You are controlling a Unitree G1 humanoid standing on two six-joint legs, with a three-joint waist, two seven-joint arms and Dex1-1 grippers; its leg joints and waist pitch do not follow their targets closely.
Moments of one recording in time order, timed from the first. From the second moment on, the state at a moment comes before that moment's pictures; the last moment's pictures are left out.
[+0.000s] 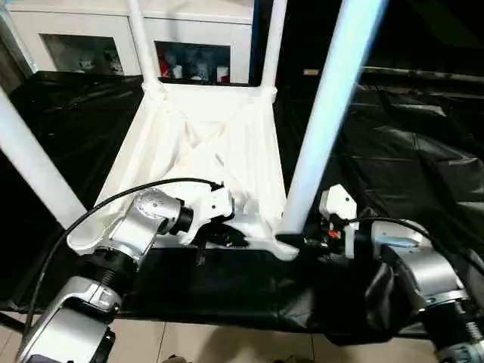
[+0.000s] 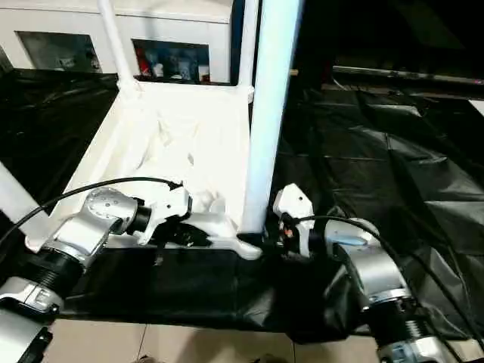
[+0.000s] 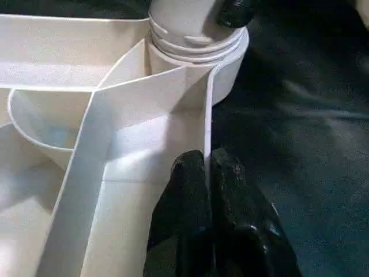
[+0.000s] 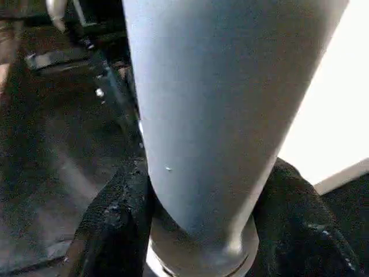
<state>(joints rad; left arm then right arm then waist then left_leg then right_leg) -0.60 0.34 -0.33 0.59 0.05 0.07 -1.24 -0.31 -0.38 0.15 0.28 0.20 0.17 1.00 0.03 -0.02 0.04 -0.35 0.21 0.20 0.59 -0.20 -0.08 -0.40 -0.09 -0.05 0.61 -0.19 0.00</state>
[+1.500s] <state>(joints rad) -0.64 0.35 -0.33 0.67 0.04 -0.01 -1.36 -0.31 -0.47 0.18 0.23 0.21 0.23 1.16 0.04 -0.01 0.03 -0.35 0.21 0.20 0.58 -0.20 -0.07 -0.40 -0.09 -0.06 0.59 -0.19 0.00</state>
